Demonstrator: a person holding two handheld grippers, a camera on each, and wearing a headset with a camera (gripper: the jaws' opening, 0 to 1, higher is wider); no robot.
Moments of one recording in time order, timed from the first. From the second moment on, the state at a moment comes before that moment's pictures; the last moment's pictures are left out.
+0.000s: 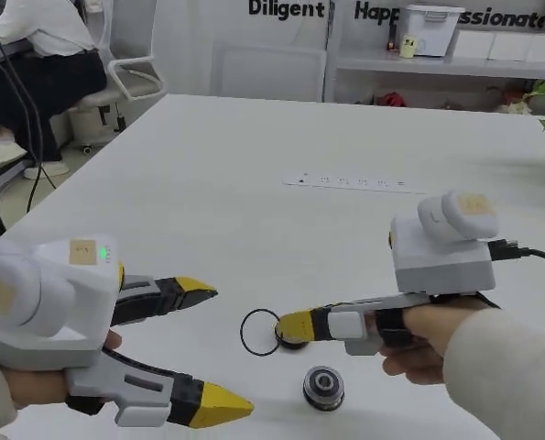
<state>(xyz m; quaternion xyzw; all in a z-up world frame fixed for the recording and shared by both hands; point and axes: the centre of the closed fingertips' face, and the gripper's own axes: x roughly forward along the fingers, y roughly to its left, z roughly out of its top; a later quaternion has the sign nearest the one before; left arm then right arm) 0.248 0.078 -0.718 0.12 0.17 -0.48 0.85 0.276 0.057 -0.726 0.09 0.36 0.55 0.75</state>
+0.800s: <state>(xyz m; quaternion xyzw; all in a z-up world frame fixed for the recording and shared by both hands) 0.248 0.079 -0.735 0.13 0.20 -0.48 0.85 0.262 0.056 -0.789 0.02 0.41 0.55 0.72</state>
